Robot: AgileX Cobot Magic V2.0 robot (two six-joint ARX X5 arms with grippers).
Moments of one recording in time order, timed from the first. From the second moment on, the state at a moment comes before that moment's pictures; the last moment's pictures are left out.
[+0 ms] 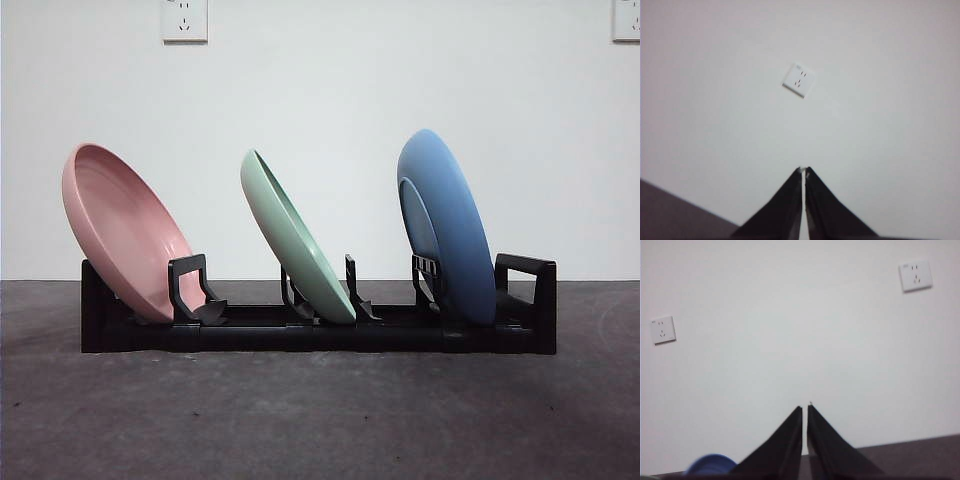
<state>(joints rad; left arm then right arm) -0.01 0.00 0.08 0.41 -0.02 -0.59 0.01 0.00 0.11 0.33 -0.06 0.27</state>
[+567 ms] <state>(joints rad) -0.01 0.36 0.77 -0.32 0.21 -0.51 0.01 0.43 0.78 -0.36 -0.31 0.32</state>
